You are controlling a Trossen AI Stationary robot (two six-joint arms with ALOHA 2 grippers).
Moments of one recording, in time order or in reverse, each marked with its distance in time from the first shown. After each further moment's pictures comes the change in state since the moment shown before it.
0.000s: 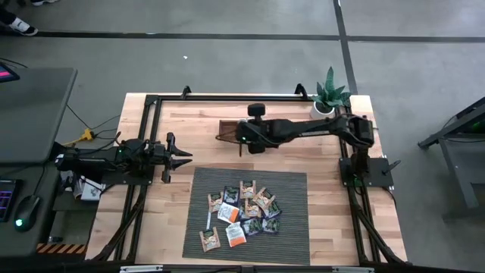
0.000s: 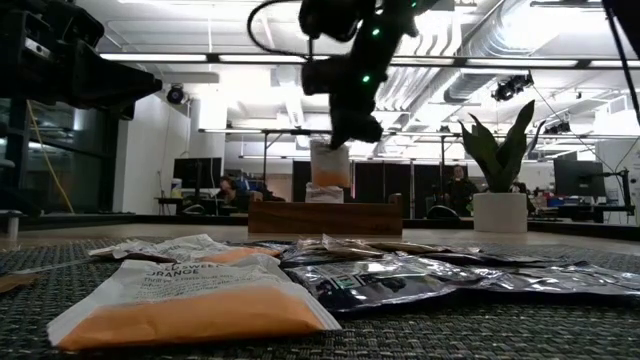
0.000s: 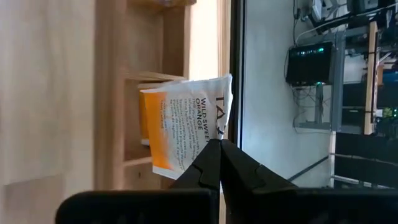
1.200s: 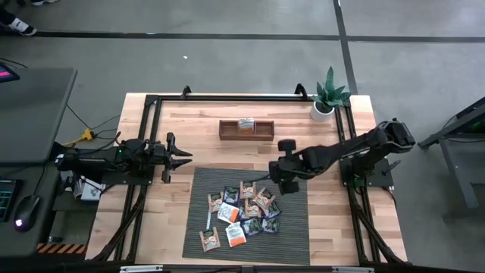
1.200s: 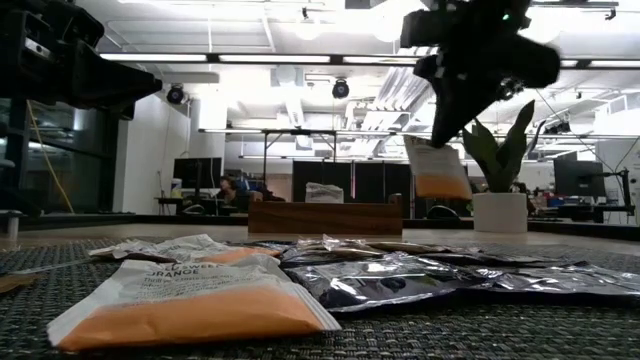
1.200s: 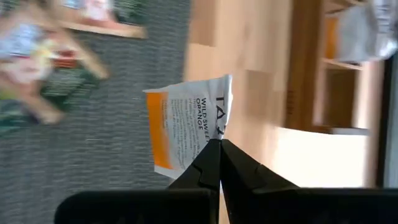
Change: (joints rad) left arm 0.000 0.000 0.000 0.000 0.000 0.000; right arm 0.337 -0.363 -0.383 -0.230 -0.277 0.486
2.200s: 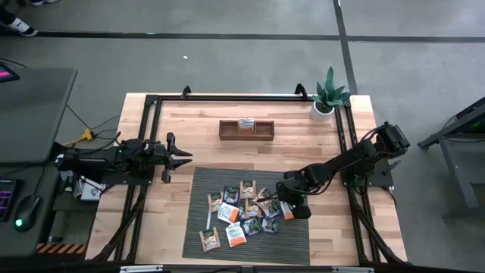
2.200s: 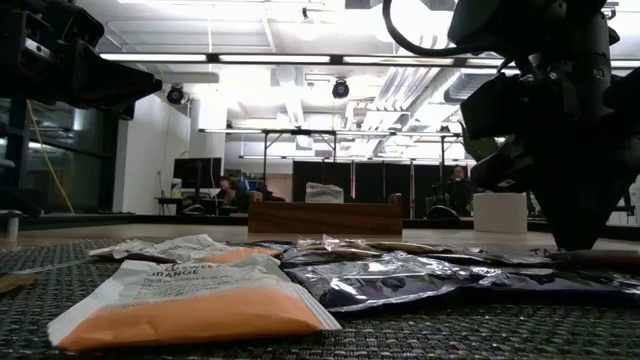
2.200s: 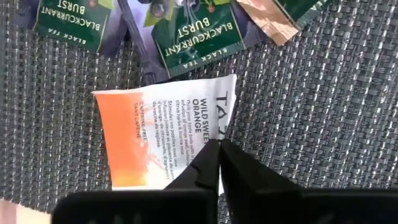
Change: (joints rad) left arm 0.000 0.000 0.000 0.000 0.000 0.000; right arm 0.114 0.078 -0.320 0.380 -0.569 0.198
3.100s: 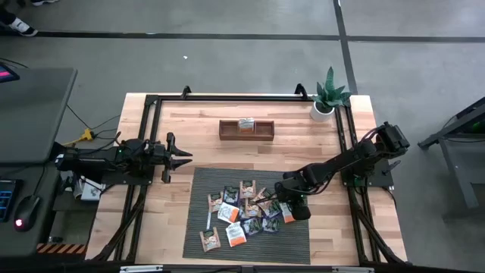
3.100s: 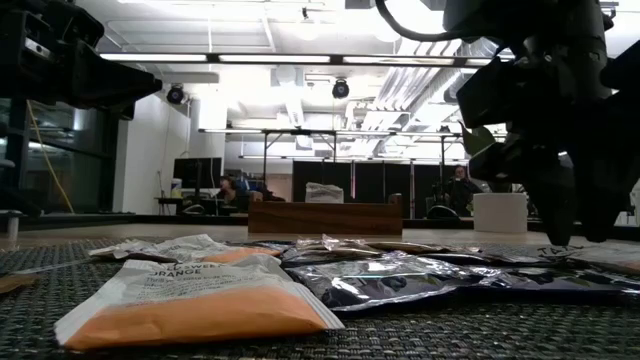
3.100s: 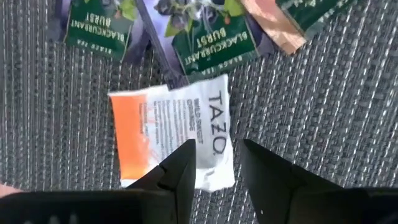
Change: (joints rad) left arm 0.000 0.000 0.000 0.000 0.000 0.000; right arm -0.001 0.000 0.053 -0.063 -0.019 0.011
